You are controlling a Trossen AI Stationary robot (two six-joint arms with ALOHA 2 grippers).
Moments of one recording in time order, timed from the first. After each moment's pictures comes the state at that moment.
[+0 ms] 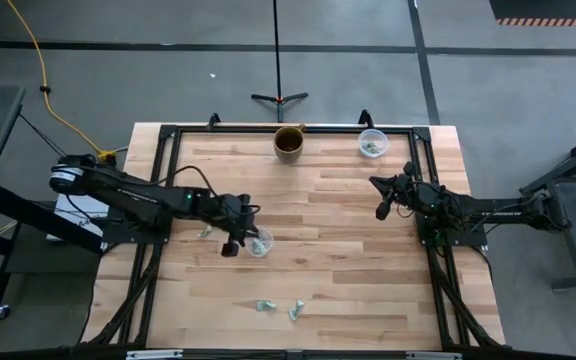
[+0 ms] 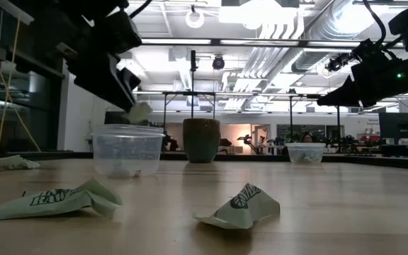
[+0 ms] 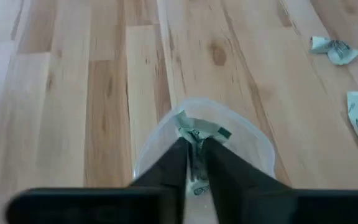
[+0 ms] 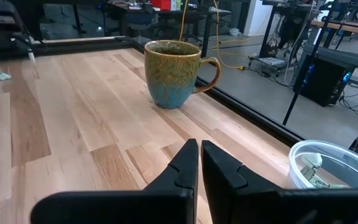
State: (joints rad) left arm -0.10 1.27 0.61 -0.08 0.06 0.02; right arm -0.12 0.34 0.01 0.12 0.50 0.04
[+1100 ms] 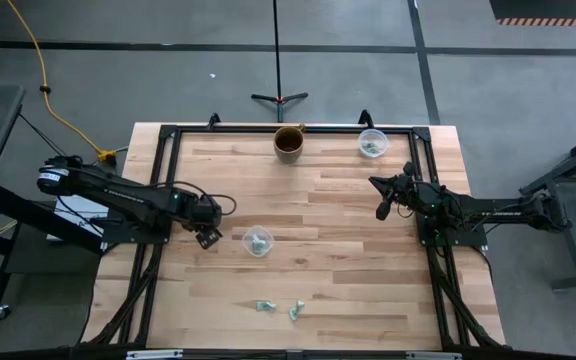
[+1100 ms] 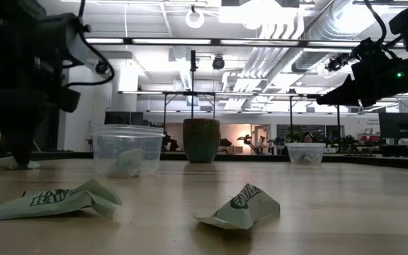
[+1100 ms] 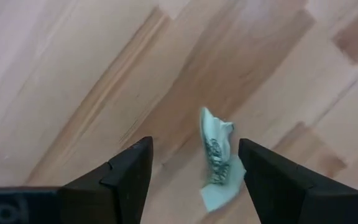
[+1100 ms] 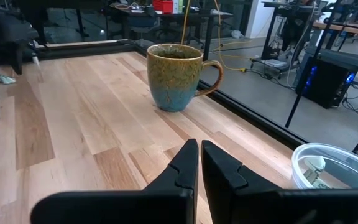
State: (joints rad) left arm -0.10 1.13 0.47 -0.76 -0.08 -0.79; right arm -0.12 0.34 0.01 0.13 0.49 0.04
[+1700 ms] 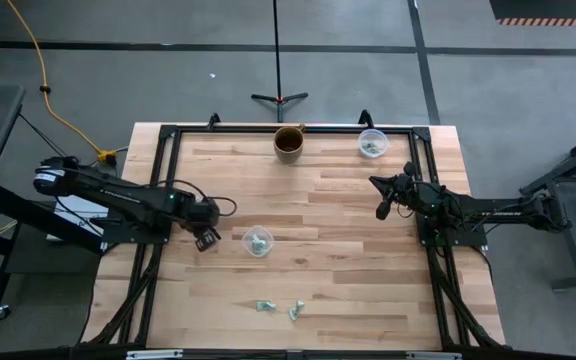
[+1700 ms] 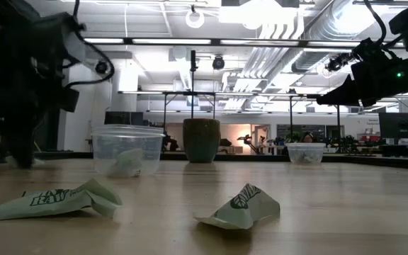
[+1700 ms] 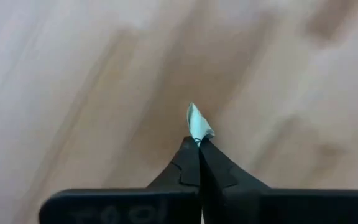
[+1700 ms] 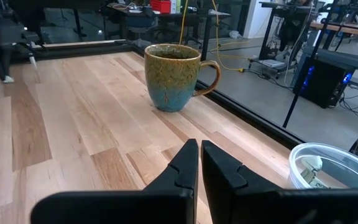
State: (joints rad) left arm -0.10 1.08 0.42 -0.67 -0.05 -0.63; right arm -0.12 0.34 0.01 0.13 0.50 0.04
